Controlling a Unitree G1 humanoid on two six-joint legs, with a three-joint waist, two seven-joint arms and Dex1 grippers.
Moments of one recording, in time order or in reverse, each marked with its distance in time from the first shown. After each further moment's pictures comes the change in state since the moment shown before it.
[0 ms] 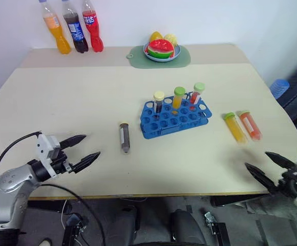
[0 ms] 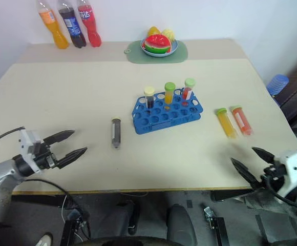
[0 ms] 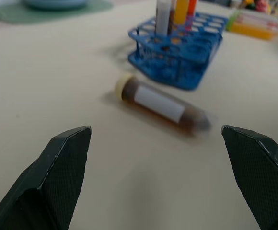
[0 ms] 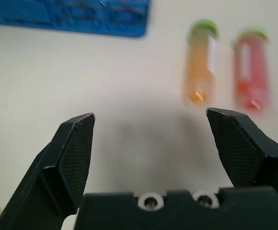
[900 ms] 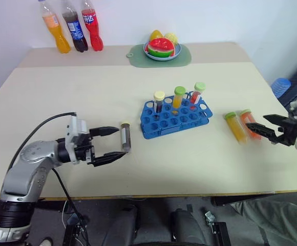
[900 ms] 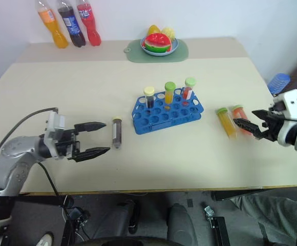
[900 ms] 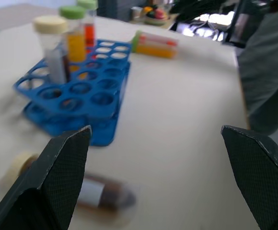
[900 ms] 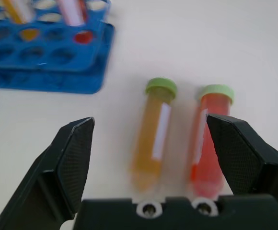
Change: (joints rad) left arm -0.299 -0.035 -0.207 -0.103 -0.029 0.192 -0.125; right arm -0.818 -0.386 0.350 0.471 0.000 0.508 0.026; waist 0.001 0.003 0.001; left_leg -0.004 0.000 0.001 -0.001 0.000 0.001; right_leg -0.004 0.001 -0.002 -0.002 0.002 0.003
